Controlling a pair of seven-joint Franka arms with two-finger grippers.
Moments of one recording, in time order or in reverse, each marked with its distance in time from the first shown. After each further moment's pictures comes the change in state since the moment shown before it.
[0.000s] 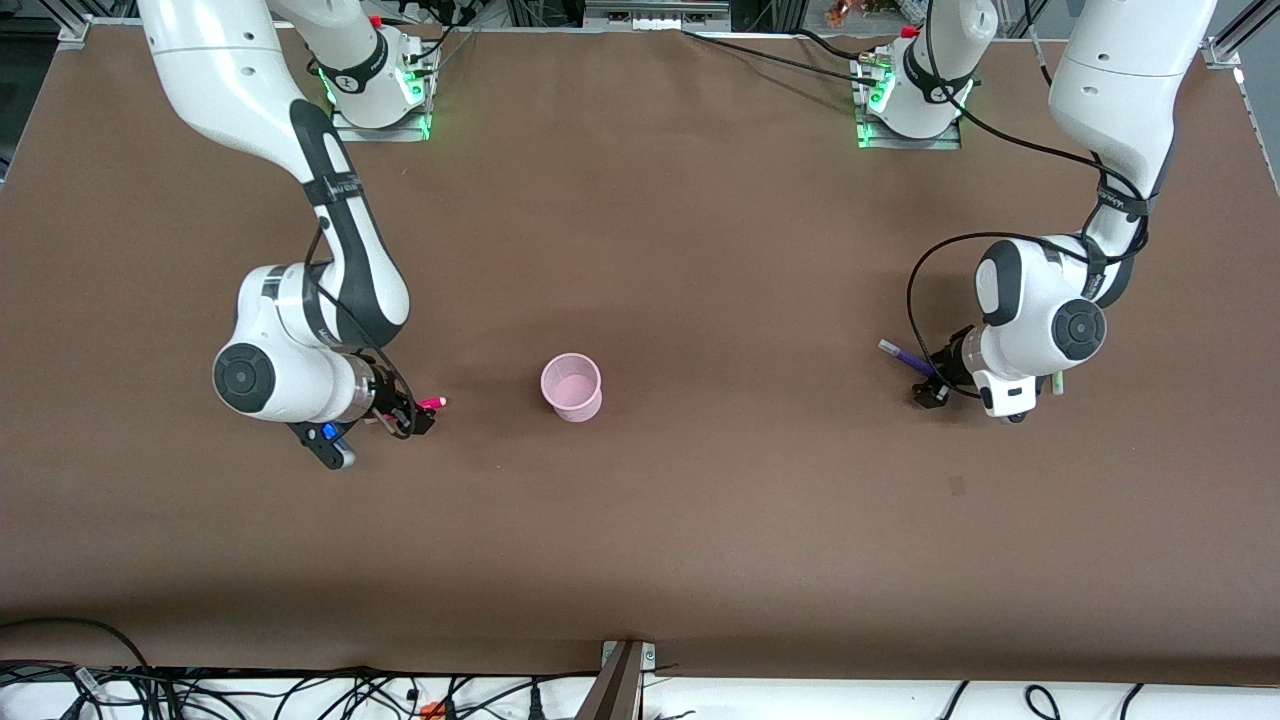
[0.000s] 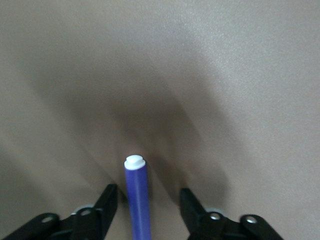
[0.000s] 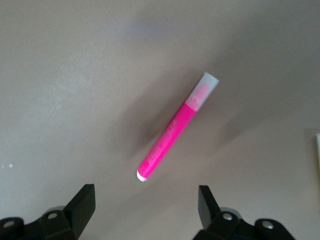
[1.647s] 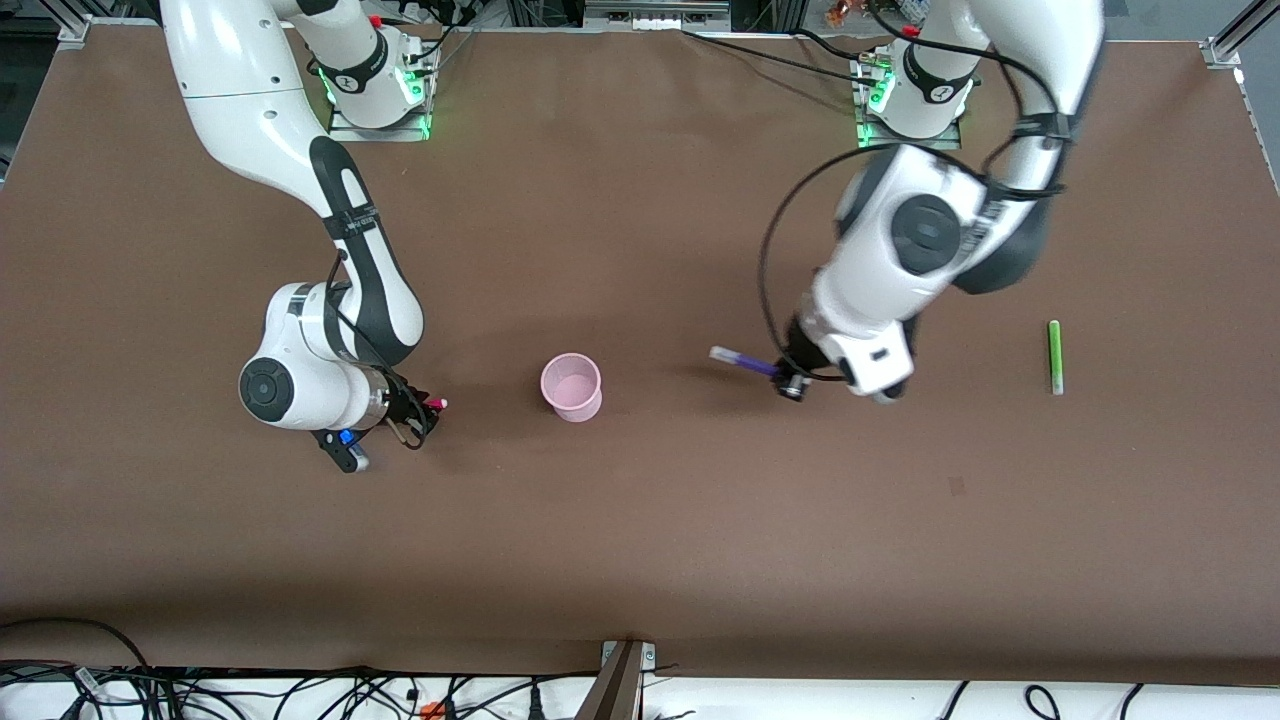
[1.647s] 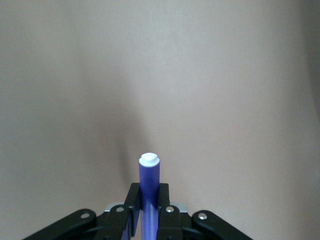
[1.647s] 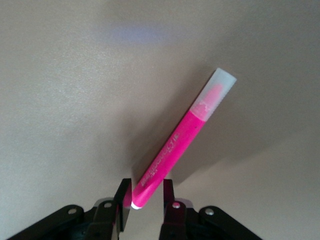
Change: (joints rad) left arm -0.363 -0.051 -0.132 0.506 0.146 -0.267 -0.910; right arm 0.000 0.061 0.001 -0.024 0.081 0.068 -0.014
